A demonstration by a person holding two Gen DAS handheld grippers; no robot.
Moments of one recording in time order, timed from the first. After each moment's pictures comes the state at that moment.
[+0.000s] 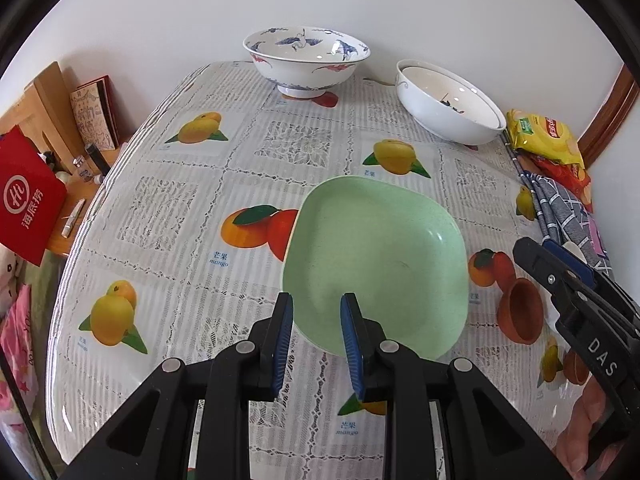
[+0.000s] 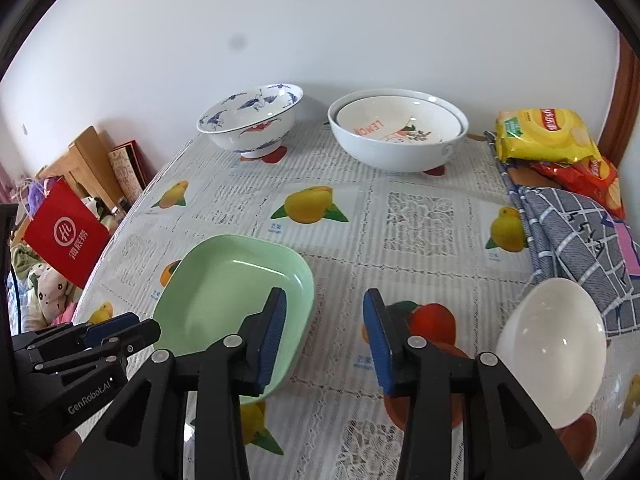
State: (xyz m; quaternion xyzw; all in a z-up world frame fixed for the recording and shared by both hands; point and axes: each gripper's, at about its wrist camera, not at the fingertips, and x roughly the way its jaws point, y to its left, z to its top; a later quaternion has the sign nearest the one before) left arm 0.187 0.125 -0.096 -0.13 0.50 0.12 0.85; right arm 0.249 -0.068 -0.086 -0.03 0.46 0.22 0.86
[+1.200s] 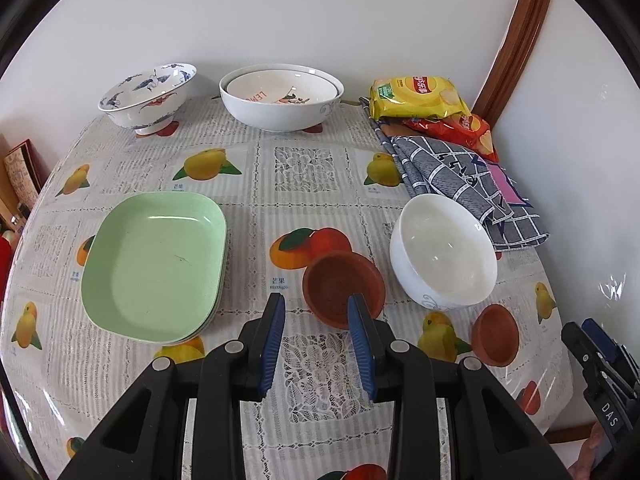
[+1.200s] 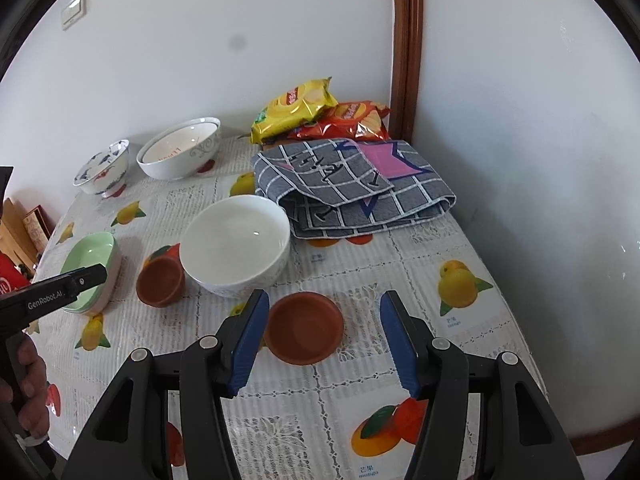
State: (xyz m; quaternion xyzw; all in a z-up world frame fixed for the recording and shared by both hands) left arm 0.197 -0.042 -0.078 -0.09 0.47 0.00 0.88; right arm 0.166 -0.320 -0.063 0.02 0.45 0.01 0.89
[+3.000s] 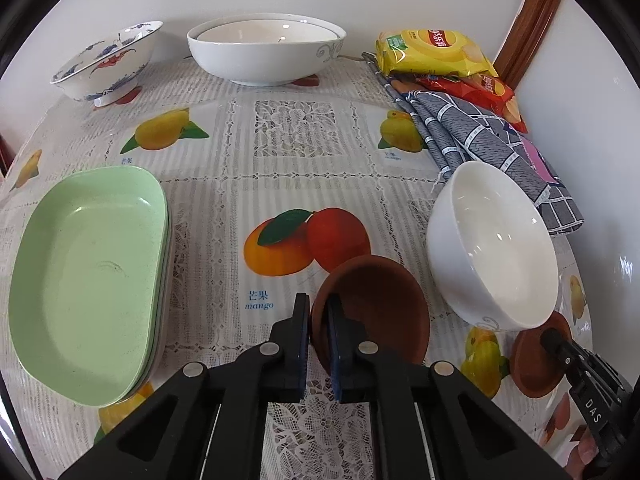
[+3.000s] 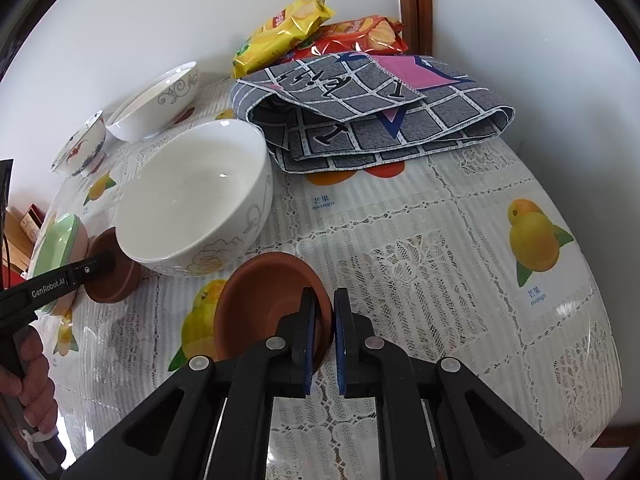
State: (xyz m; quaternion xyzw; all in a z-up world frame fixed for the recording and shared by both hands) left arm 0.247 -0.046 -0.143 -0.08 0.51 -0.02 0.86; right arm 0.212 -0.319 -0.152 0.07 0.52 0.03 0.85
